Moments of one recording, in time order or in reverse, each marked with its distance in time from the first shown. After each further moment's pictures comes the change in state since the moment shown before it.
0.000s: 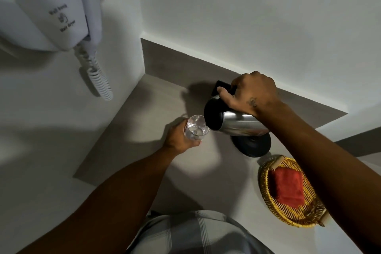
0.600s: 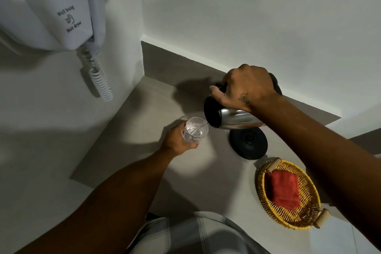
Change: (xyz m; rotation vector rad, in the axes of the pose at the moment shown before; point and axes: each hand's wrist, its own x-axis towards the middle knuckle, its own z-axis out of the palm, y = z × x) left_hand -0.001 0.005 -0.002 0.102 -0.012 -0.025; right_hand 0.014 -0.028 -0.033 -0.237 0.029 -0.192
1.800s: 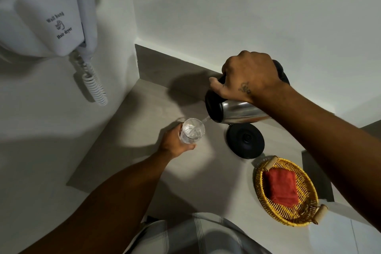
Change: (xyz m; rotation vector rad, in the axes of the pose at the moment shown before) left_hand -0.001 0.002 -0.004 0.010 -0.017 -0.010; right_hand 0.008 0.008 -0.032 -0.022 0.028 0.003
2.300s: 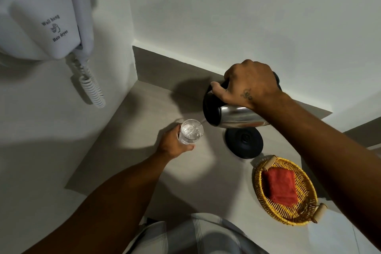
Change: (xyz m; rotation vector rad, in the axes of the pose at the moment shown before) left_hand 0.002 -0.003 0.000 -0.022 0.004 0.029; right_hand -0.015 0.010 0.021 0.072 0.018 0.054
